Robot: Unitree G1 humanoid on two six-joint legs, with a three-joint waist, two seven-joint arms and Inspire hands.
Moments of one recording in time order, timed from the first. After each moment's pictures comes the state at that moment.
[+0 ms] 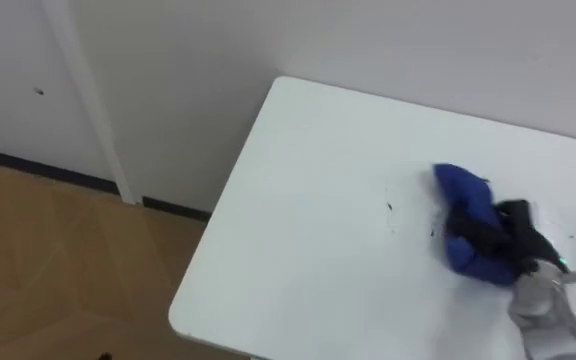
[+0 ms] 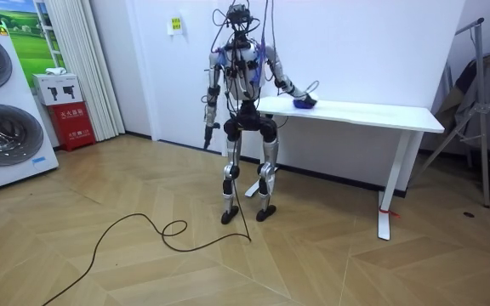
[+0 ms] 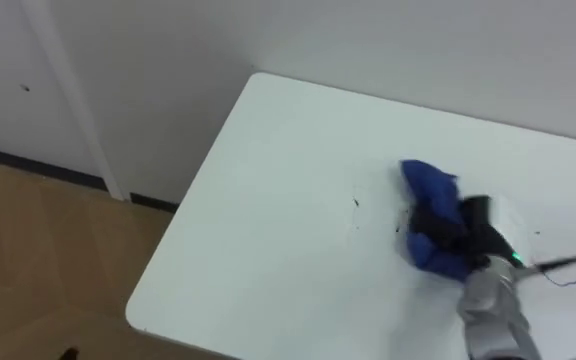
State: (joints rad) left arm 0.20 0.27 0.31 1.01 0.17 0.20 0.04; right arm -0.10 -0.40 -0.30 0.88 -0.47 0.03 -0.28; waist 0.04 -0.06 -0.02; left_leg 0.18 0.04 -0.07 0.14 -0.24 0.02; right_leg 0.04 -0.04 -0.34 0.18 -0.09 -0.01
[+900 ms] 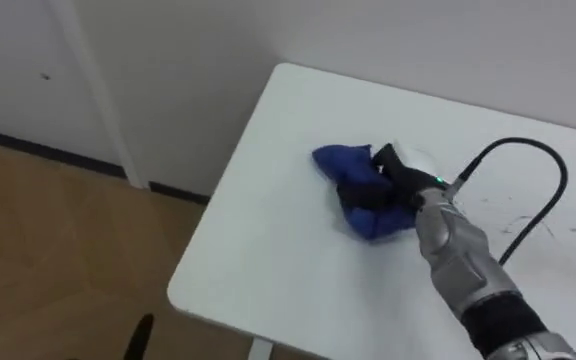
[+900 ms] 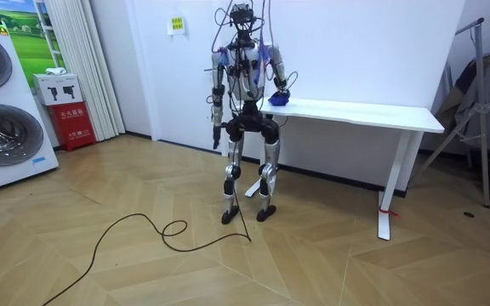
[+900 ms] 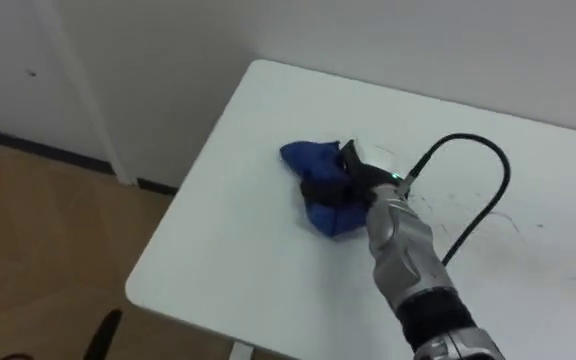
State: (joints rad) left arm 0.06 0.23 0.14 1.08 0.08 0.23 0.03; right arm -0.32 -0.22 0.16 0.61 -0.71 0.16 -0.02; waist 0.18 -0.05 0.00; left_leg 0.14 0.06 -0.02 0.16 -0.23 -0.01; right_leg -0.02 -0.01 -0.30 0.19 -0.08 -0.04
